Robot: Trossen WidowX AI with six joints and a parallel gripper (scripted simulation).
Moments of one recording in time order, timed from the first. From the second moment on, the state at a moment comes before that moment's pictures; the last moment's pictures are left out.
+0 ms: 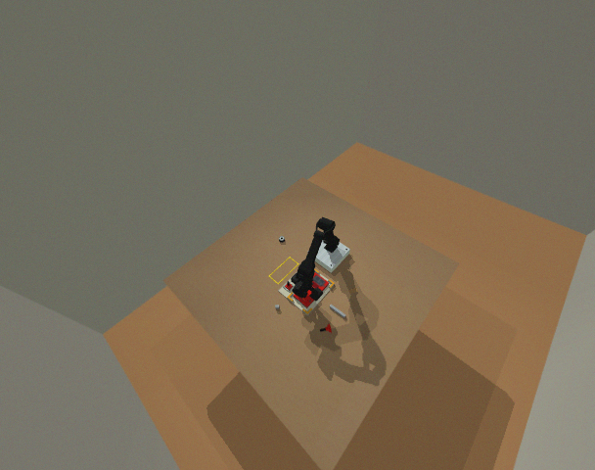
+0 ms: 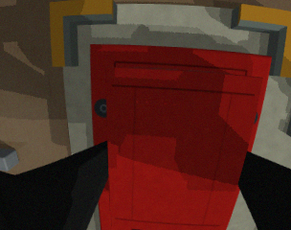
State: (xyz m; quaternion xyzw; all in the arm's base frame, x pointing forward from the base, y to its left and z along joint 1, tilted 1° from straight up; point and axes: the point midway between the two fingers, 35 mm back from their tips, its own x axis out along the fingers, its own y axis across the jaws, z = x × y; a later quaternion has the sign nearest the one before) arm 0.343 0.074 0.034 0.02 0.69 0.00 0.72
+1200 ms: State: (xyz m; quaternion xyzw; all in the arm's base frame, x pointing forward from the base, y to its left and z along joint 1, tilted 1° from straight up) arm 0.340 0.073 0.049 0.02 0.69 0.00 0.72
